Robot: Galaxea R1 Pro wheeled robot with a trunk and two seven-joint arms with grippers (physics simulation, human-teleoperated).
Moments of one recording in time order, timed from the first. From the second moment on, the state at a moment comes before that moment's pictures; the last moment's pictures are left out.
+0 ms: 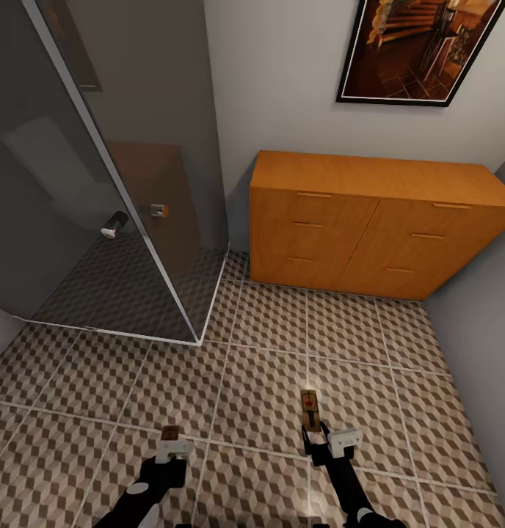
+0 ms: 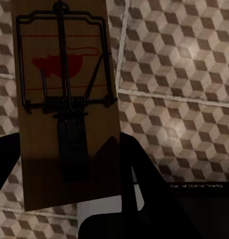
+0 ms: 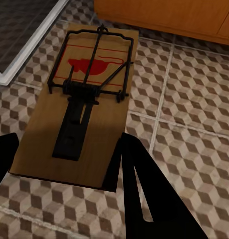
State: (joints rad) left arm -0.30 0.11 -0.44 -0.84 0.42 0.20 0.25; right arm -0.56 0.05 0.12 -0.02 0.10 -0.88 -0.10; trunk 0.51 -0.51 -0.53
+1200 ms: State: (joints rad) left arm -0.30 0.06 -0.49 -0.84 0.29 -0.06 0.25; right arm -0.53 0.01 0.12 -0.02 0.10 -0.85 -0.10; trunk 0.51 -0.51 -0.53
